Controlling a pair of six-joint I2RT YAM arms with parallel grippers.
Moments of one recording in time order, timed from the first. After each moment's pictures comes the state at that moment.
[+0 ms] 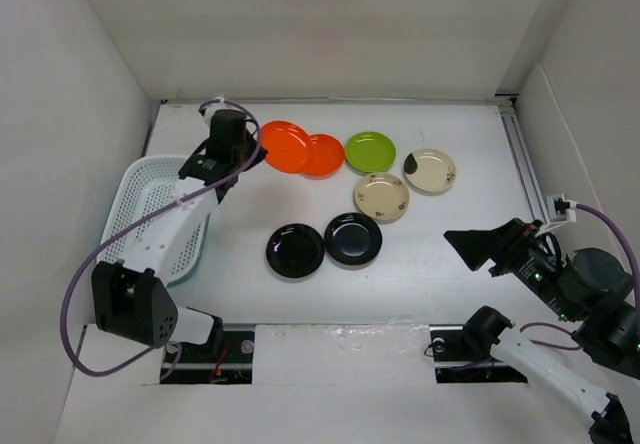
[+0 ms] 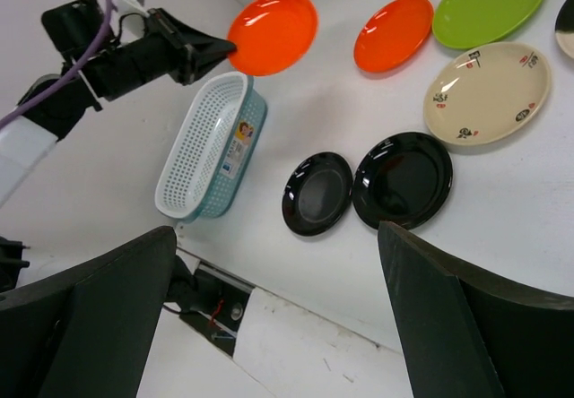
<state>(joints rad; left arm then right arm) -0.34 1.38 1.21 -0.40 -0.20 -0.75 0.71 0.34 1.05 -0.81 0.15 0.76</state>
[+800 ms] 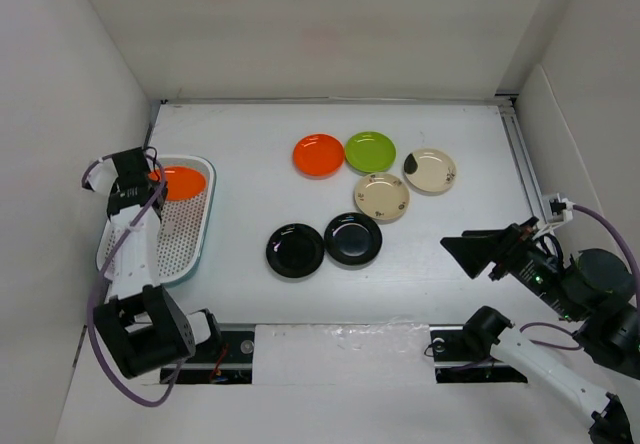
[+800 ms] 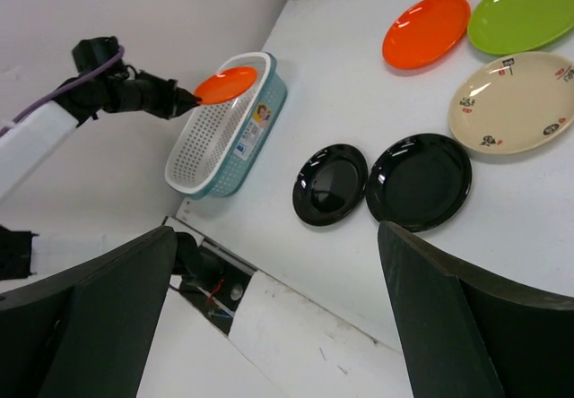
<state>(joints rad) 0.33 1.19 0.98 -0.58 -0.28 -0.91 0.71 0.34 1.05 -0.79 0.05 0.70</state>
